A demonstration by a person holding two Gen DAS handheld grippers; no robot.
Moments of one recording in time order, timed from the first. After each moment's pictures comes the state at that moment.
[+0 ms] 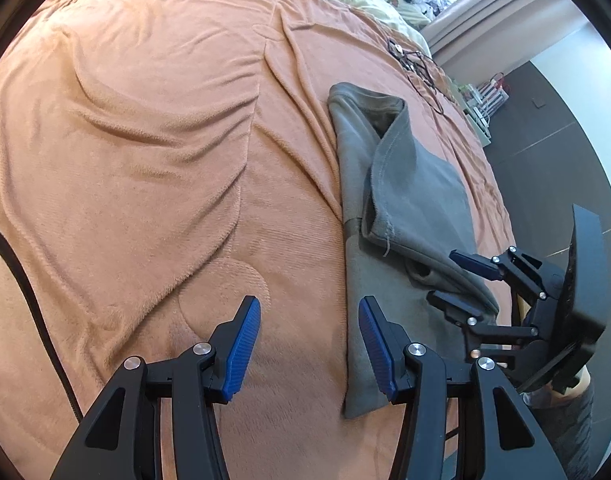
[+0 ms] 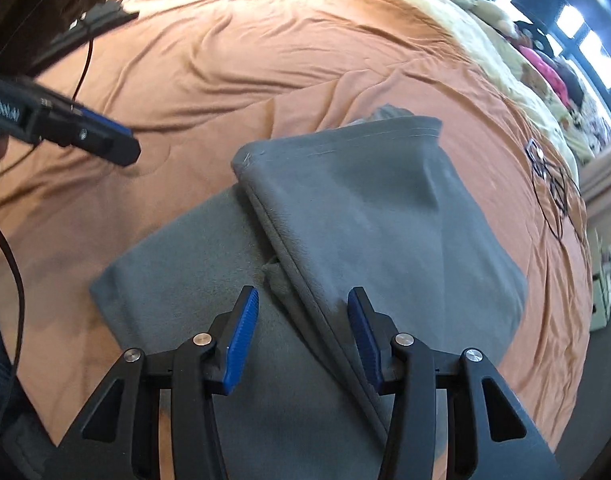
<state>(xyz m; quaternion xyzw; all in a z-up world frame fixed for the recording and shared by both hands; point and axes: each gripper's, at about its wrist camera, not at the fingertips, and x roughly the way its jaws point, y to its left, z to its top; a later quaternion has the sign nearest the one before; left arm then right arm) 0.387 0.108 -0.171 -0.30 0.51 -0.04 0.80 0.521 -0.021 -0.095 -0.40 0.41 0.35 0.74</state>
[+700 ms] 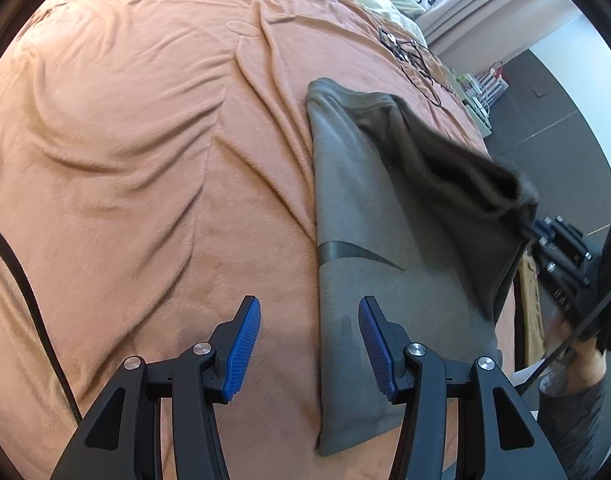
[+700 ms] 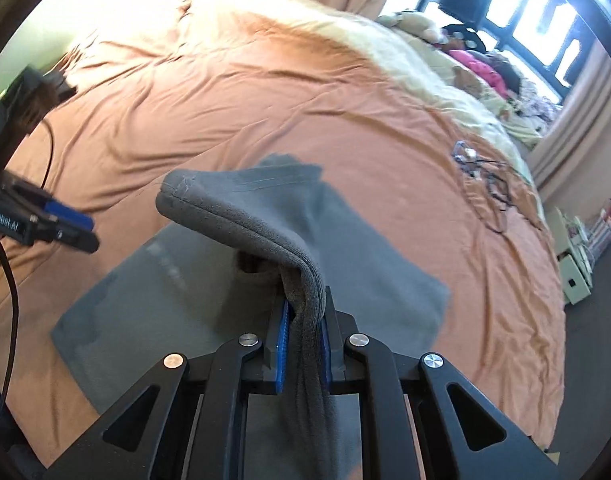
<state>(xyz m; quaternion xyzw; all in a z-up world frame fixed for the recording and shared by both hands) 0.426 0.089 -0.169 -0.28 0.52 -0.04 0.80 0.563 -0.080 -0.035 -0.31 0.35 0.29 0.83</state>
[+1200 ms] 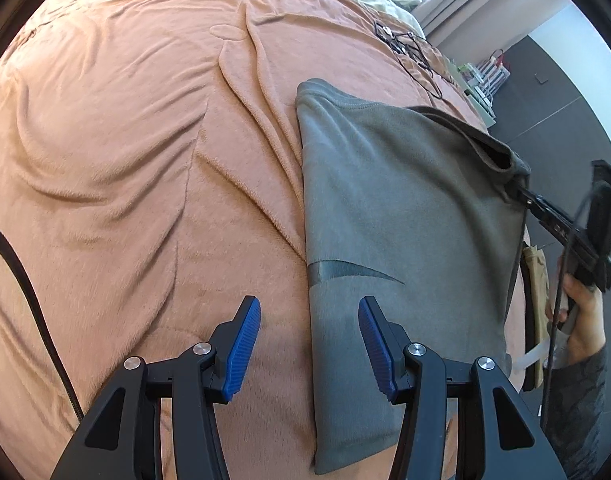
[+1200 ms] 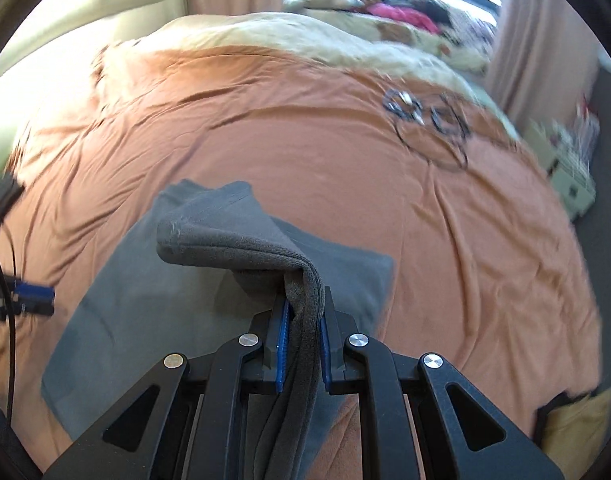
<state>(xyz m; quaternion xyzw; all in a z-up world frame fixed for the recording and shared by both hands) 0.447 0.079 -0.168 -0.25 0.53 -0.04 0.81 0.638 -0.148 -0.053 -0.13 0.42 0.24 0.87</state>
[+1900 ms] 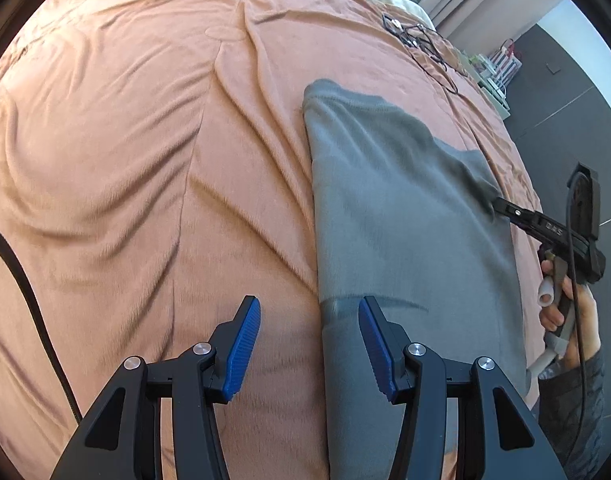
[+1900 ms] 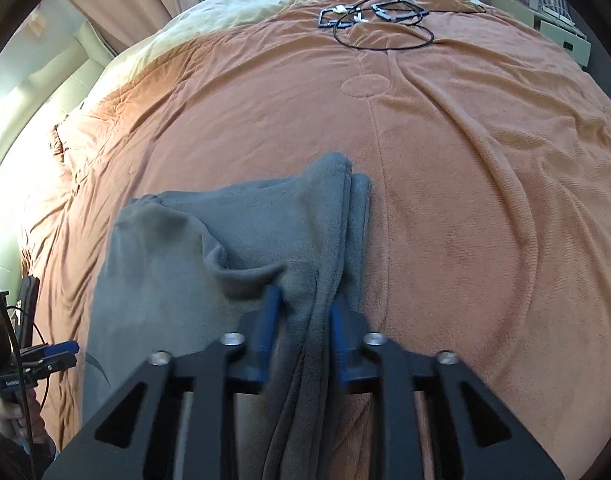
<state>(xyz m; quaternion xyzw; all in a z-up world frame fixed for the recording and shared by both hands) 0.479 0.074 -0.175 -0.22 0.54 -0.02 0.81 0.703 -0.191 -0.104 0.03 0.50 0.23 0.84</state>
